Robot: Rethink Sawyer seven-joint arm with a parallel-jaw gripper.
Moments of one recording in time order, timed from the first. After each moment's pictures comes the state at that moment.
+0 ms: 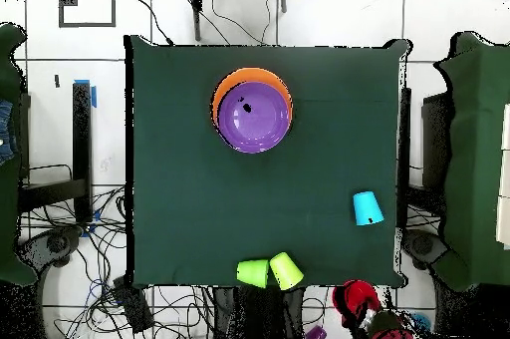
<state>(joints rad) -1.53 -1.31 0.75 2.54 -0.54 0.35 1.80</state>
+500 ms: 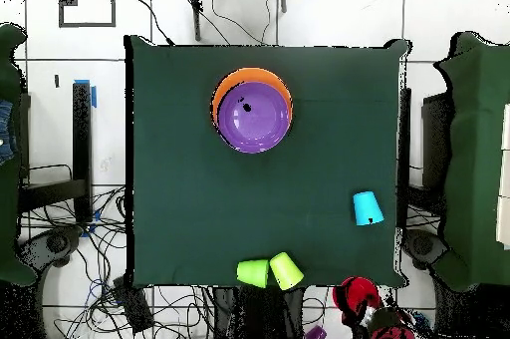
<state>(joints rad) -1.53 -1.32 0.79 2.54 -0.54 0.35 1.80</state>
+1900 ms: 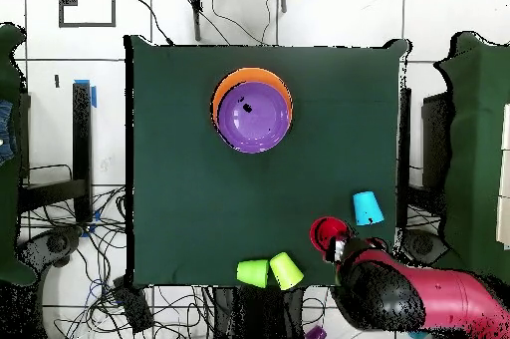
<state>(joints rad) -1.25 -1.15 0.83 2.28 -0.54 0.50 1.80</state>
